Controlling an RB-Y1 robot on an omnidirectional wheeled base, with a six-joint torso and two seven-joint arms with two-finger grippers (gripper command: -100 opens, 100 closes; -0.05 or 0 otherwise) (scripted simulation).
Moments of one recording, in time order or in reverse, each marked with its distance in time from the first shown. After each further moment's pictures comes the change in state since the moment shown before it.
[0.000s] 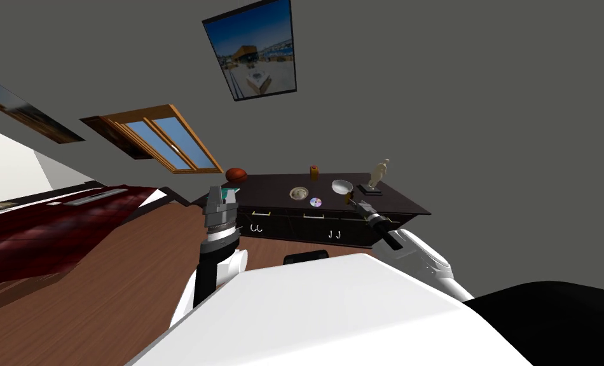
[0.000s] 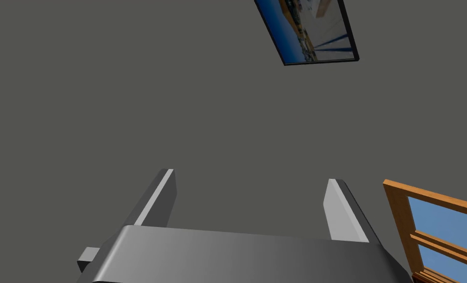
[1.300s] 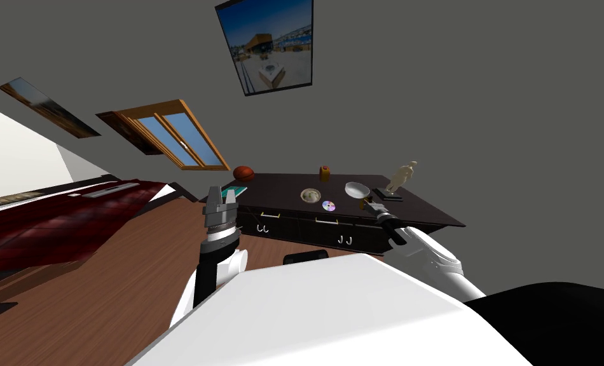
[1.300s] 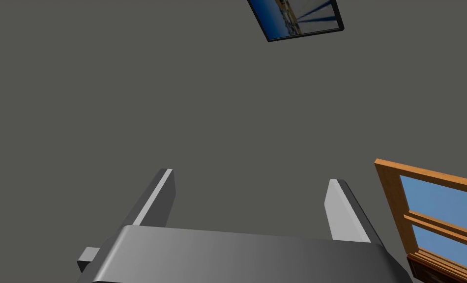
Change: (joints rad) left arm 0.000 0.000 0.000 0.000 0.000 0.000 0.000; right arm -0.037 -0.048 -0.074 0.123 0.087 0.108 0.048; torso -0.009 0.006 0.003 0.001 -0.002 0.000
